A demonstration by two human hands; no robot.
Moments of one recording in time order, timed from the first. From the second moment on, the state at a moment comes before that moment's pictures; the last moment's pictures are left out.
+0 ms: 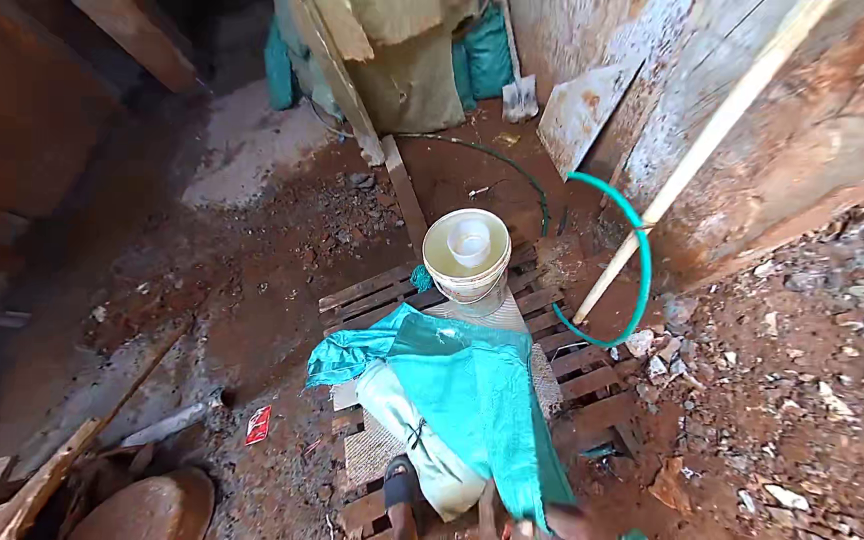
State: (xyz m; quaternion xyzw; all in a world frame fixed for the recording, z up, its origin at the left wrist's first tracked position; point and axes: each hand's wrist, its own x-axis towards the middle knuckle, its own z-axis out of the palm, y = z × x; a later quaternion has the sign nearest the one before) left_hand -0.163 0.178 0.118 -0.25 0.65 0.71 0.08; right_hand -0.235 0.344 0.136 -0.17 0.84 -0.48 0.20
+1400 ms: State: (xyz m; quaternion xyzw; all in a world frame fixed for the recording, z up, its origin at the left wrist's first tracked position) left_hand -0.298 0.674 0.339 -0.11 0.55 0.74 0.38; right_hand -0.151 0.805 0.377 0.56 0.48 -0.58 -0.35
